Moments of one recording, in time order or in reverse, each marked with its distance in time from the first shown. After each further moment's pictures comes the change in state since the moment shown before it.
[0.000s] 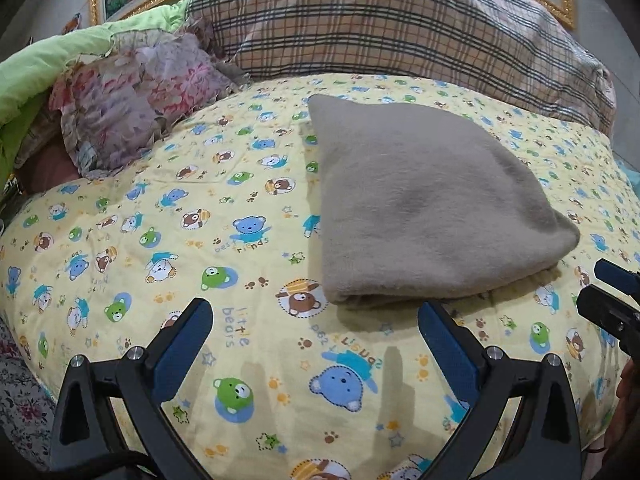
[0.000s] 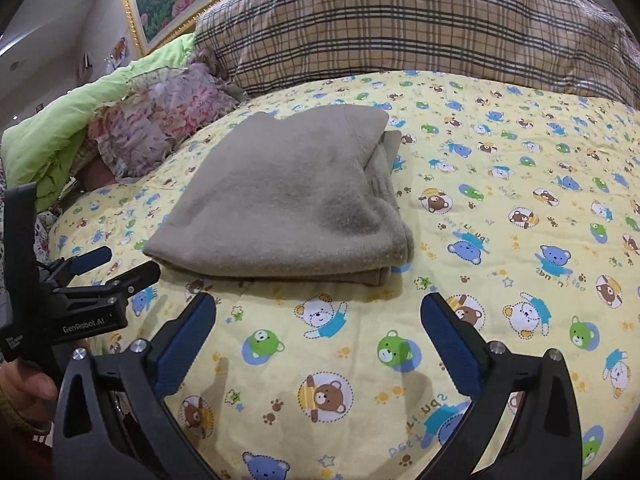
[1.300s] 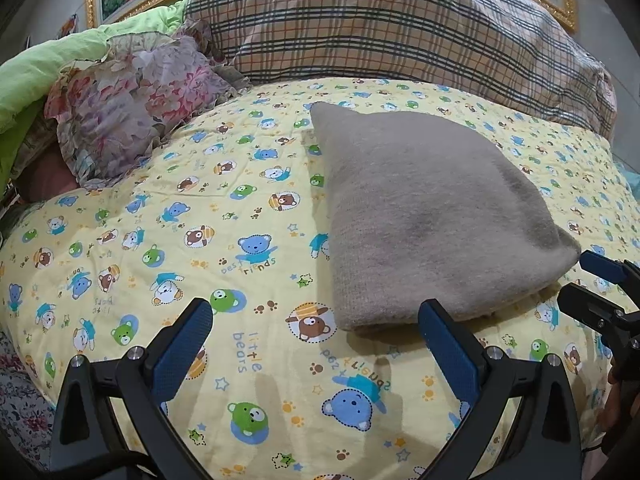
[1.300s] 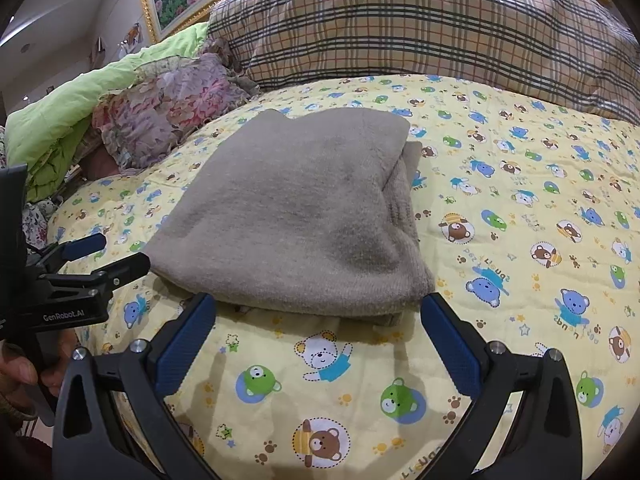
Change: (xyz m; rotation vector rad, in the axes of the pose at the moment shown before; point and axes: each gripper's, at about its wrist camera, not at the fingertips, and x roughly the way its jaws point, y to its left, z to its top) left arm -0.003 0.003 0.016 0.011 -0.001 -0.011; right arm 0.021 0.002 0.020 -0.071 0.020 0.034
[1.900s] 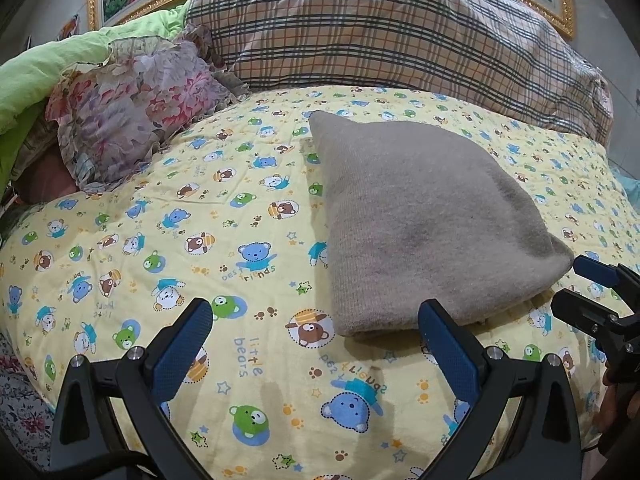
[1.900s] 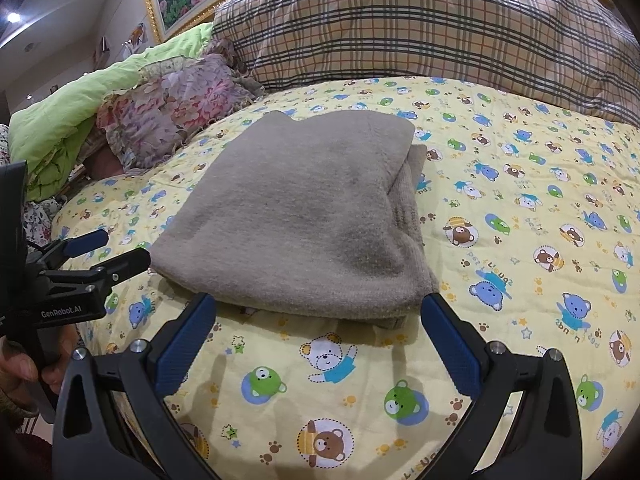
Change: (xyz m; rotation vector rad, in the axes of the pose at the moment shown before) left arm -0.007 -0.001 0.001 -0.011 -0.022 -0.009; right arm -0.001 0.002 0.001 -0.007 -0.003 0.013
